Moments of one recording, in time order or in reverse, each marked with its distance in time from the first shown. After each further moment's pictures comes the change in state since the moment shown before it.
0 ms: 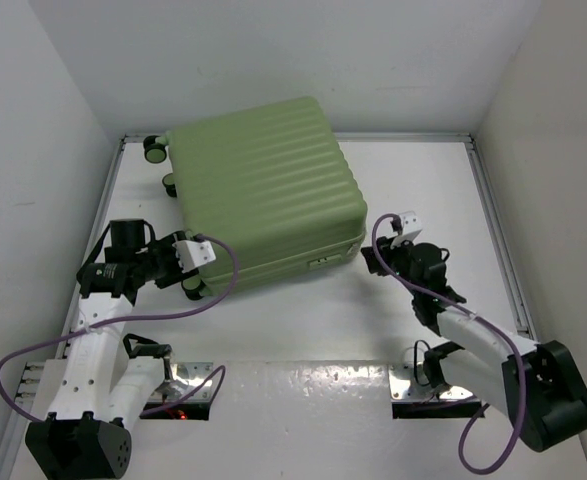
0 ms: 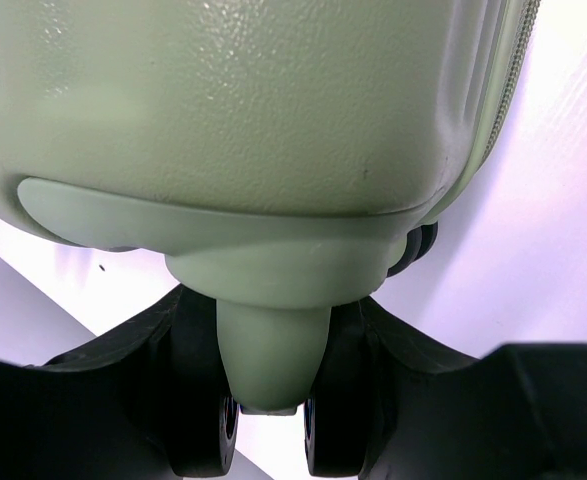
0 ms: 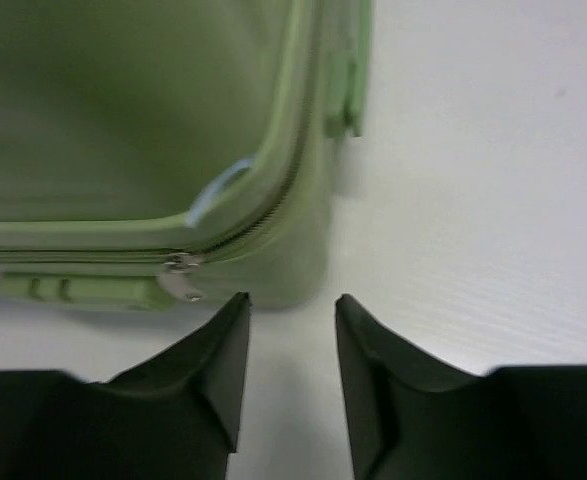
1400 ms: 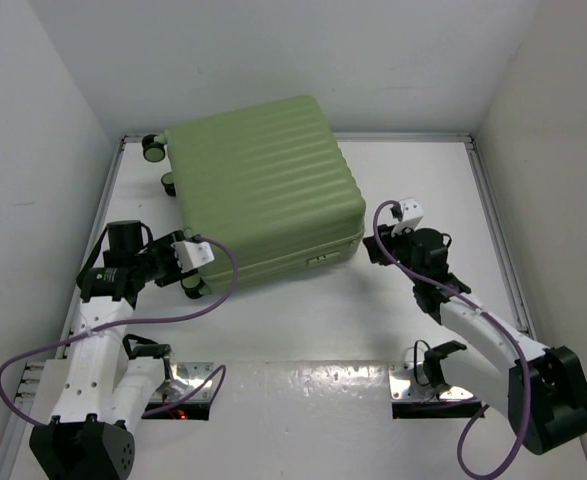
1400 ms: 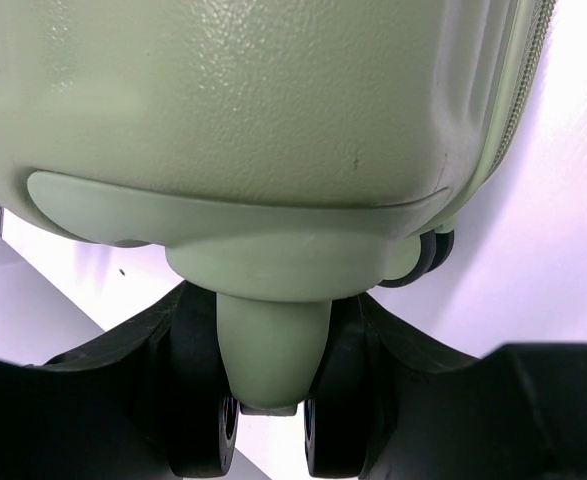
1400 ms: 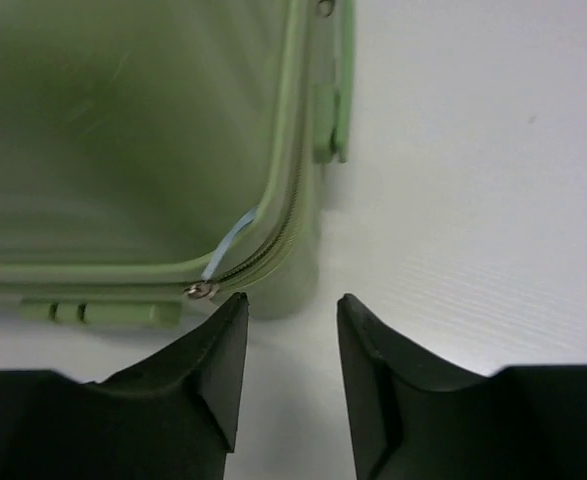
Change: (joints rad) left arm 0.027 -0.011 -0.040 0.067 0.019 0.019; right arm 0.014 -0.021 0.166 -0.221 0.063 0.006
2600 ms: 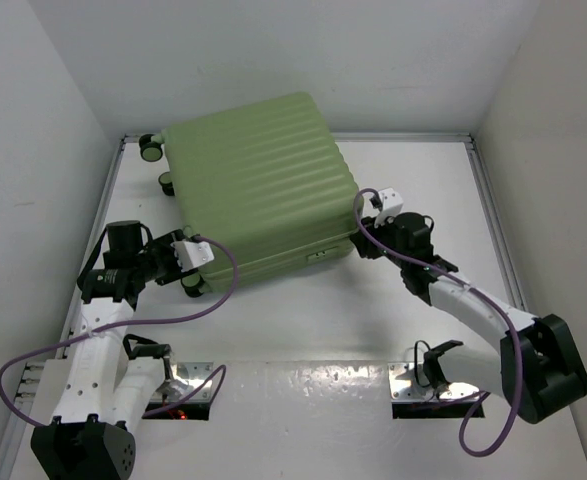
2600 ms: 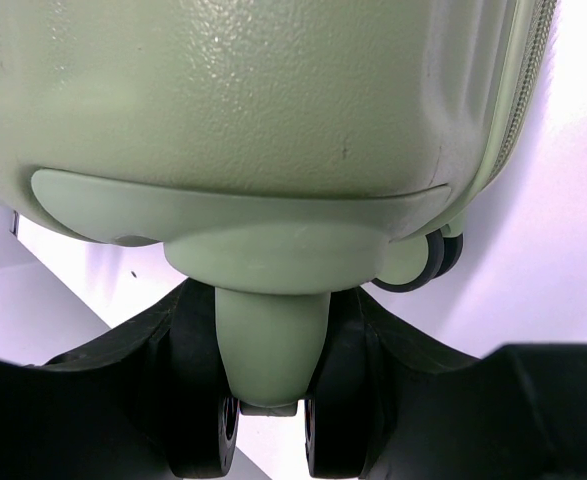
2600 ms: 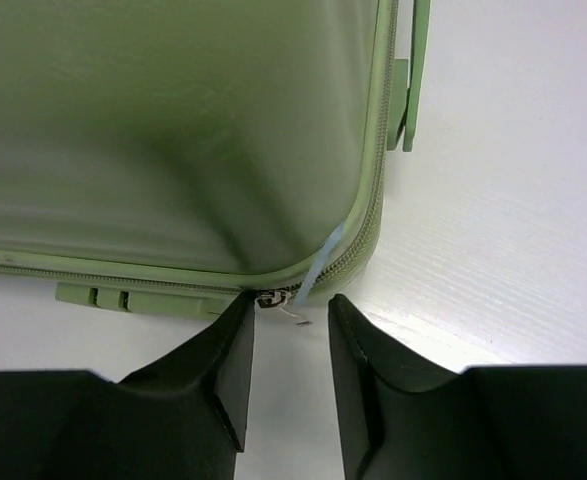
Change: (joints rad) left arm 0.005 -0.007 -0.019 0.042 0.005 0.001; right arm 0.057 0.168 0.146 -0.097 -0.052 -0.041
